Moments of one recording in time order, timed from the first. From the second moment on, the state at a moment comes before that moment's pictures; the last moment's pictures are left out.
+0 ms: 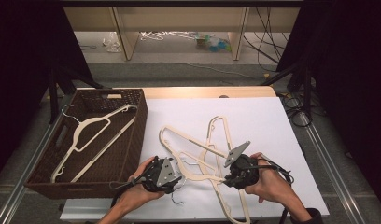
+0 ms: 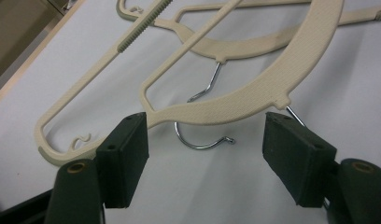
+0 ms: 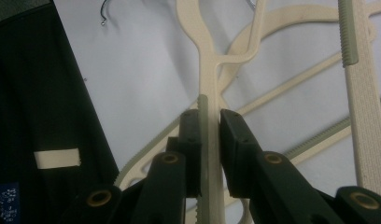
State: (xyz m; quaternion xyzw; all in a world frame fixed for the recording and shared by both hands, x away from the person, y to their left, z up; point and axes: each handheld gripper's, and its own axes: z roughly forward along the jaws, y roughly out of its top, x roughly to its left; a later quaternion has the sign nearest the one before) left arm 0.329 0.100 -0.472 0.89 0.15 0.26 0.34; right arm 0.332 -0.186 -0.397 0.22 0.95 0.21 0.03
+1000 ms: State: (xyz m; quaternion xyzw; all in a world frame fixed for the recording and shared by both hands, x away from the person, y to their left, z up) left arm 0.345 0.078 -0.480 0.89 -0.01 0.30 0.34; right arm 0.352 -0.216 -0.413 0.20 0.95 0.25 -0.03
